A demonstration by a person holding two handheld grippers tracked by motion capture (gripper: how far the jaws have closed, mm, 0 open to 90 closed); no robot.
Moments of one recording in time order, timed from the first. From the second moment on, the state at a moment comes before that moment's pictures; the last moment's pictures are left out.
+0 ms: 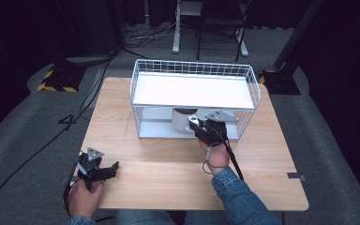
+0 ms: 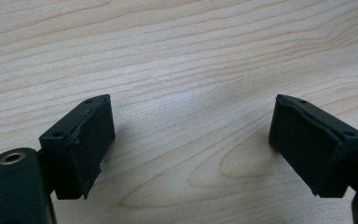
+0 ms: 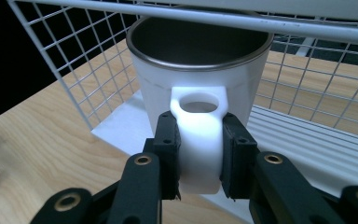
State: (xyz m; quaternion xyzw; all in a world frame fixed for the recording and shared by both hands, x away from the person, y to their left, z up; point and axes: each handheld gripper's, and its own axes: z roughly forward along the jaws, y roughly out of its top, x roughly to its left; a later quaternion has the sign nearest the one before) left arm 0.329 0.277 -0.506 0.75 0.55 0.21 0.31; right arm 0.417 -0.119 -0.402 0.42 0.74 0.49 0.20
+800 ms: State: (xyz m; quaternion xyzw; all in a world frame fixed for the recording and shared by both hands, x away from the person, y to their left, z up) left arm 0.329 0.277 -0.506 0.75 0.55 0.21 0.31; right arm 0.453 -0.099 -0.428 0.43 0.74 0.46 0.22
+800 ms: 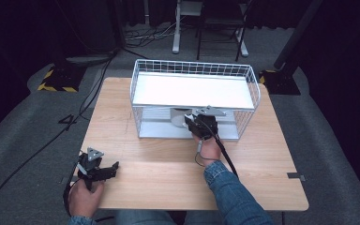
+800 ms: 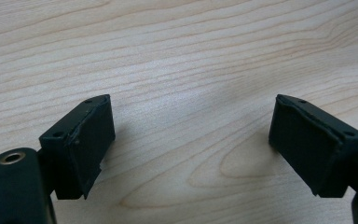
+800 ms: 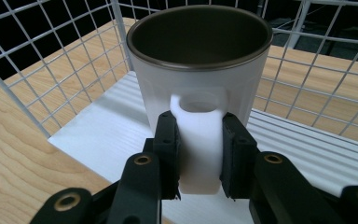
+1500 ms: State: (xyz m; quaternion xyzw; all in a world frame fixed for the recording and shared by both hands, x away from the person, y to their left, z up) left arm 0.329 0.277 -0.506 0.75 0.55 0.21 0.31; right arm 0.457 -0.096 -0.442 0.43 0.75 0.45 0.22
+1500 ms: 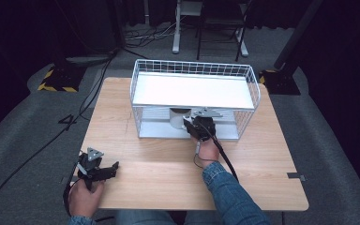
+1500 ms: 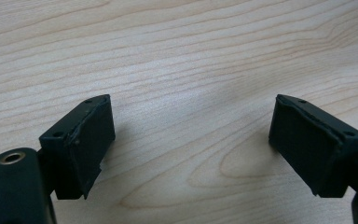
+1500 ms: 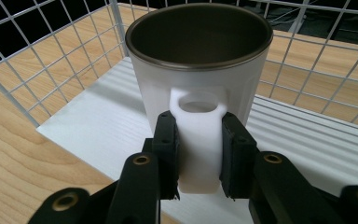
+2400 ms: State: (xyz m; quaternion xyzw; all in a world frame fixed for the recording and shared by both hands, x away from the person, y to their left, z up) left arm 0.329 0.276 -0.506 0.75 0.55 0.21 0.31; right arm 0.428 -0.118 -0.419 0.42 0.75 0.47 0.21
